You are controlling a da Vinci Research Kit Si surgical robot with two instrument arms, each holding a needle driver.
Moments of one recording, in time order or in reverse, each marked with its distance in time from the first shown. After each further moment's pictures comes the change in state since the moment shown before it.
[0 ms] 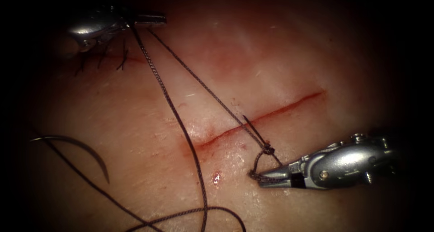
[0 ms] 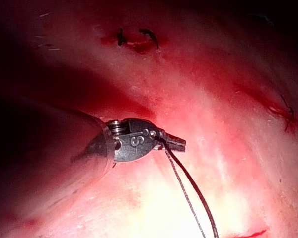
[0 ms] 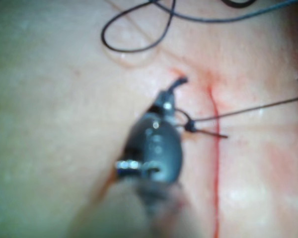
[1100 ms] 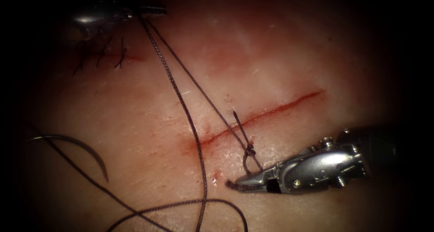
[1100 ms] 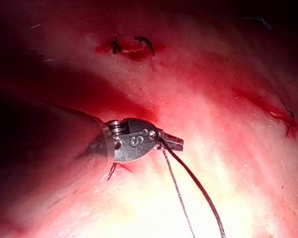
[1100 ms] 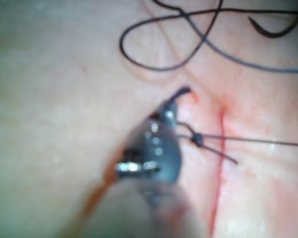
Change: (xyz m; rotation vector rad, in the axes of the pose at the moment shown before) right arm -0.005 -0.001 0.003 0.014 -0.048 -0.060; left arm -0.001 -0.003 0.001 0.043 -0.045 0.018
